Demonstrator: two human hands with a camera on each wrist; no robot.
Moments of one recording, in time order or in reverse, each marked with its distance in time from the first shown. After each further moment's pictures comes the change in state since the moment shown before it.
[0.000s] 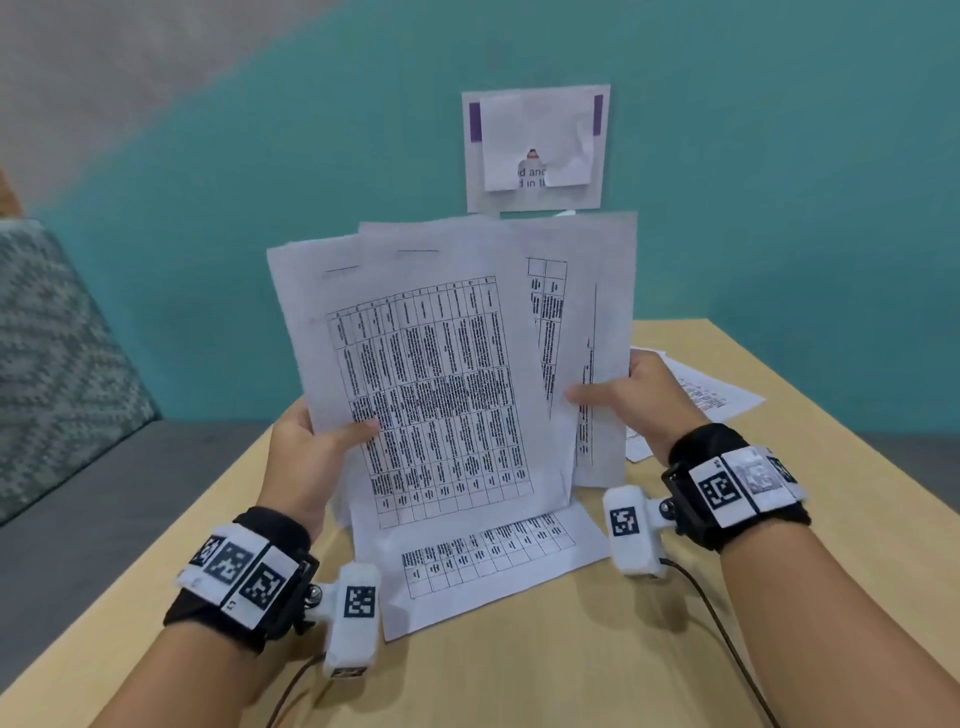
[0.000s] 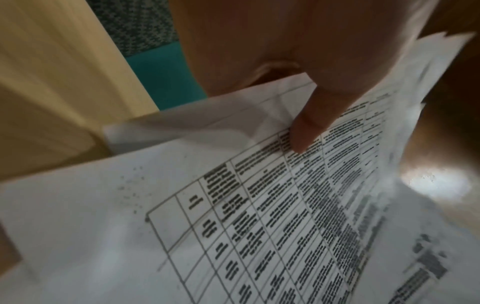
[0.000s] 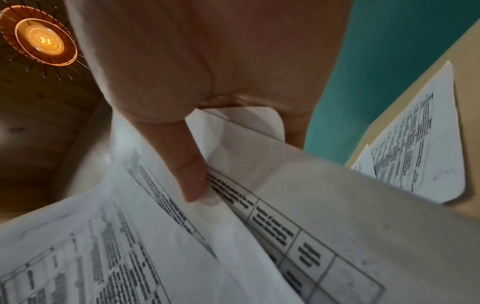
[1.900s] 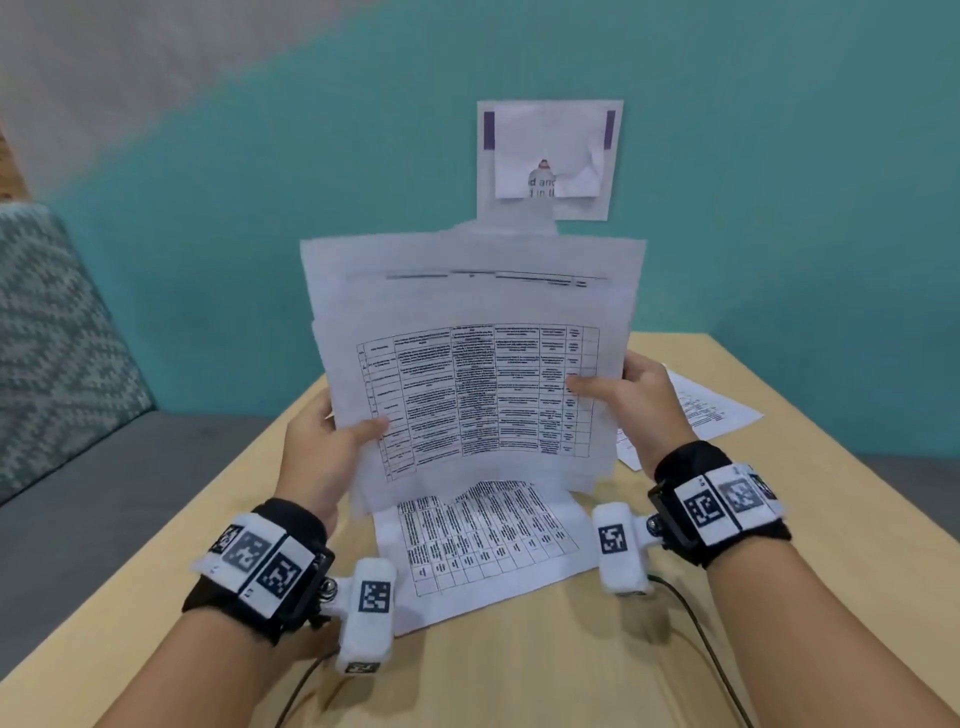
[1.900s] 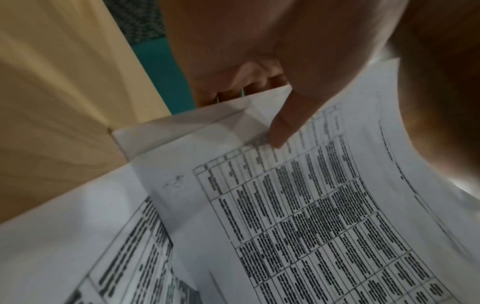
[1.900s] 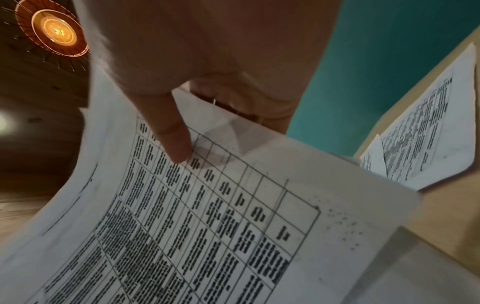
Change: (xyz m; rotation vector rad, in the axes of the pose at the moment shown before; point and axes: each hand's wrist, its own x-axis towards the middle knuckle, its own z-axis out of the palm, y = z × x) left_hand -0.001 0.003 0.003 -0.034 0.011 -0.101; right_hand -0.010 -0.008 0.017 0.116 0.067 -0.112
